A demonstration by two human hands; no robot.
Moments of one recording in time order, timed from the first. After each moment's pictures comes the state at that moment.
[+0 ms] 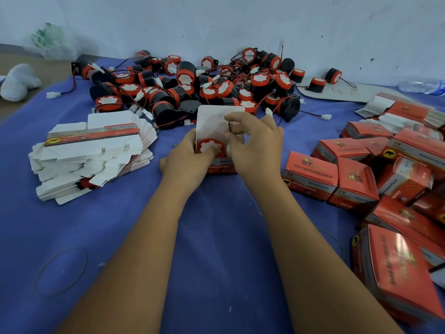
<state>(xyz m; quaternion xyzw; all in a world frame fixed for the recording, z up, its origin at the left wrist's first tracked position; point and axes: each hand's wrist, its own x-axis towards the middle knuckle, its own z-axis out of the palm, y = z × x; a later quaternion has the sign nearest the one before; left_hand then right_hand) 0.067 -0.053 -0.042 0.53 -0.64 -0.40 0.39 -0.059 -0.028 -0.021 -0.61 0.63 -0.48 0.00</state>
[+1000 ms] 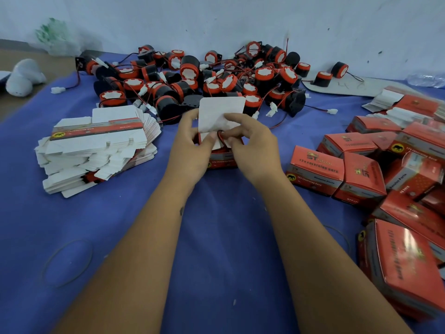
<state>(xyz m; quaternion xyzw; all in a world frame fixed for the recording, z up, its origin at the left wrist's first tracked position) 0.067 -0.050 -0.043 0.44 -0.60 -0.42 0.52 -0.058 -0.028 -0.028 -0.60 0.61 -0.48 0.18</state>
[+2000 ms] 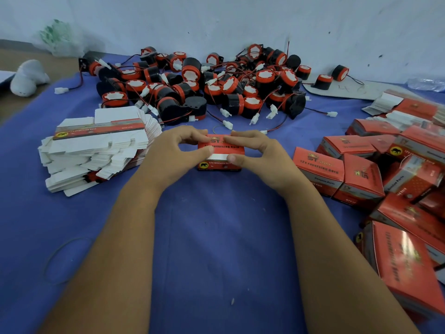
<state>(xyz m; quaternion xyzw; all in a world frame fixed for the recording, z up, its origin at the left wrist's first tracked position) 0.108 -0.050 -0.034 0.45 -0.72 -0.33 0.41 -0.098 -0.017 -0.034 -0.66 0.53 -0.41 0.34</state>
